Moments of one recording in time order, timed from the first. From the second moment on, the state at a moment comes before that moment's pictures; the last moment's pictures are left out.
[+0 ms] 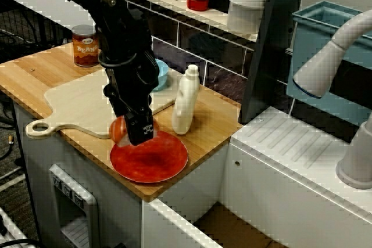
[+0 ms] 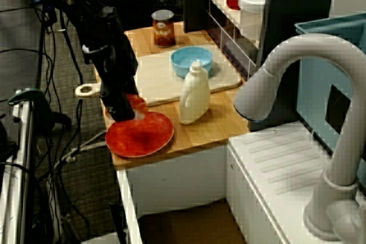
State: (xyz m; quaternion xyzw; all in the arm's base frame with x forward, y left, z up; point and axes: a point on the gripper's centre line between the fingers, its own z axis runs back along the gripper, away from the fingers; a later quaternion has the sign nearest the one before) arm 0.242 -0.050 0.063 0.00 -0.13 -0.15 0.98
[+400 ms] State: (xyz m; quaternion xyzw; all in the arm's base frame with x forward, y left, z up) arm 0.243 -0.059 0.047 0.01 -0.14 -0.12 0.98
